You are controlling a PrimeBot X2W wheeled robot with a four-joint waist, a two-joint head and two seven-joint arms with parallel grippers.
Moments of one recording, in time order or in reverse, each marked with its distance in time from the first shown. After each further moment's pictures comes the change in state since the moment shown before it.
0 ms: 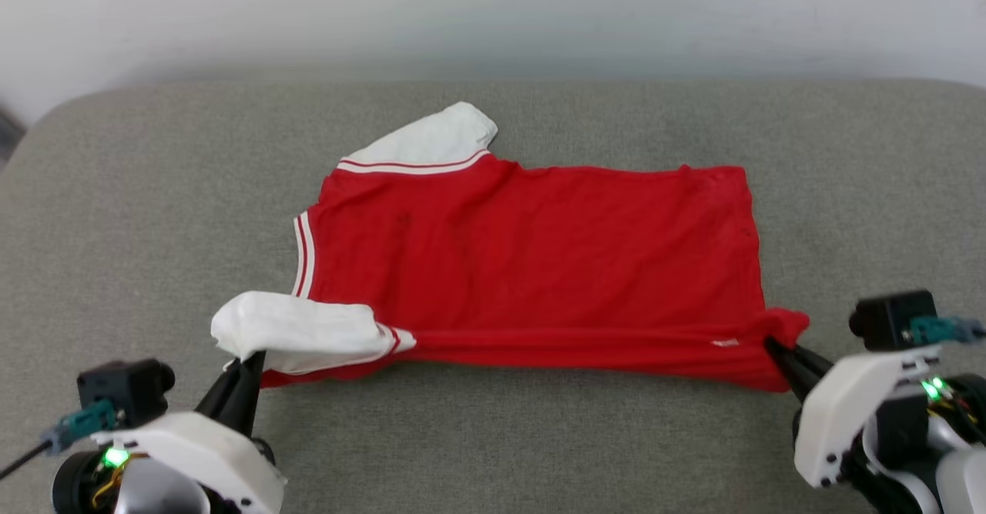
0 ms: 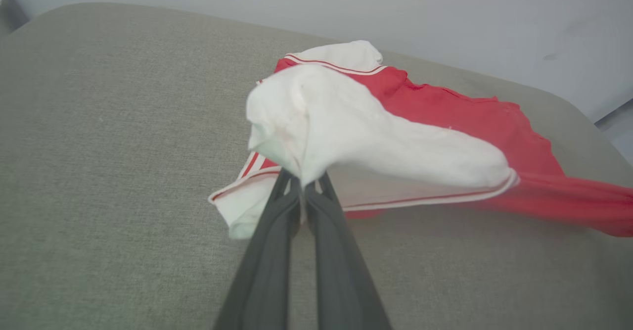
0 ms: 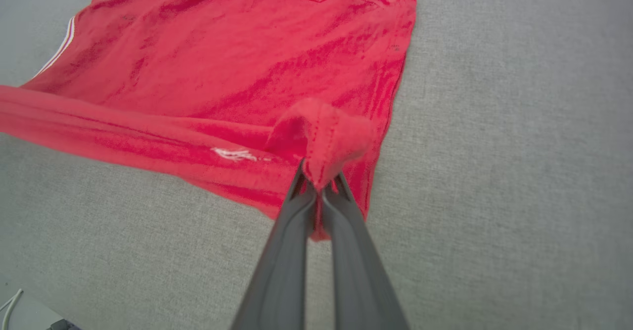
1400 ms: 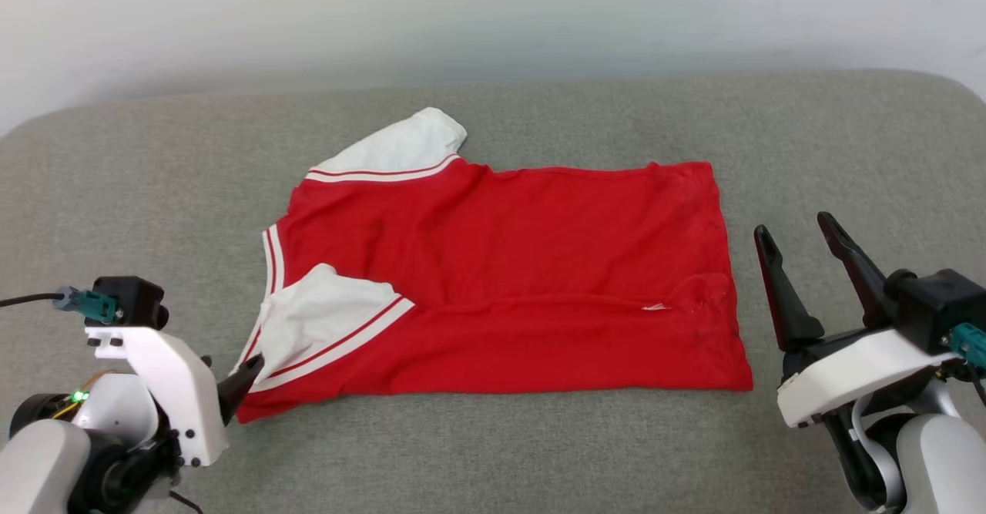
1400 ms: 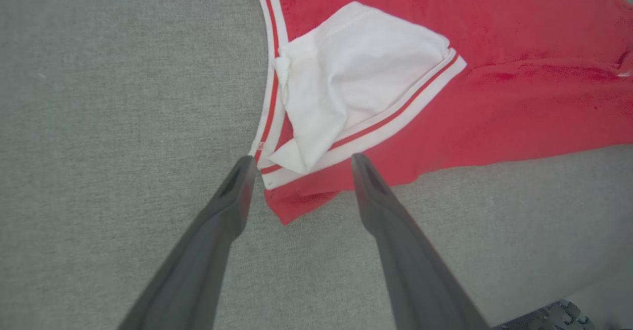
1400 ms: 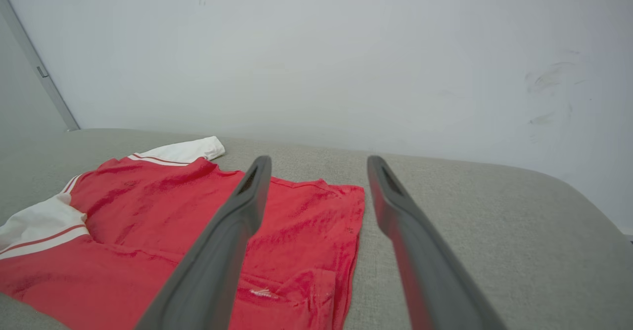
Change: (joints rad) left arm -0.293 0.164 -0.082 0.324 -0.152 -0.173 0.407; right arm -0.146 0.032 0.038 0.138 -0.126 -0.001 -0.607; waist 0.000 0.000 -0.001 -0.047
